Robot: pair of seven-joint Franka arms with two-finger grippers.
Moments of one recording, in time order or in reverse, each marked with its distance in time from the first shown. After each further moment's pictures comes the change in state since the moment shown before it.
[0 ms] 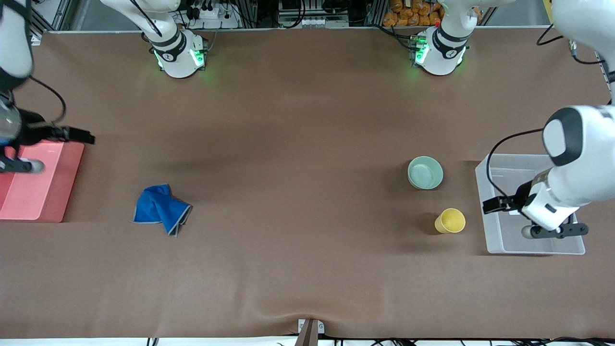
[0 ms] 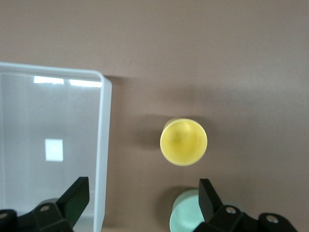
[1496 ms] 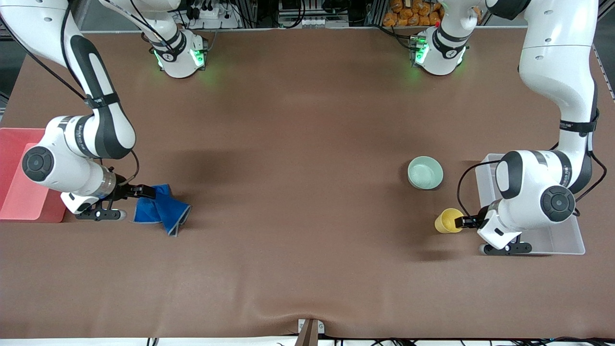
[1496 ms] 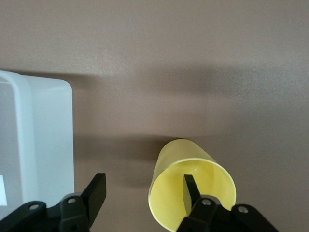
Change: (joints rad) left arm -0.027 0.213 -0.001 0.009 0.014 0.145 -0.009; right arm 0.061 0.189 0.011 -0.321 0.015 0.774 -0.015
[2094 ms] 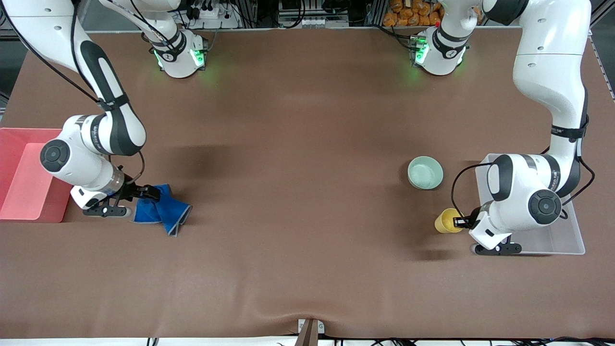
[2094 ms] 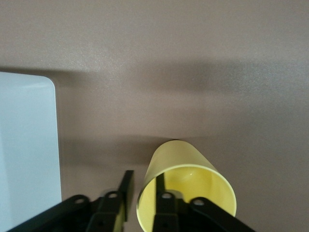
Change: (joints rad) left arm -0.011 0.027 0.000 0.001 0.000 0.017 -0.002; right arm 0.000 0.002 -0.002 -0.134 0.000 0.206 0.000
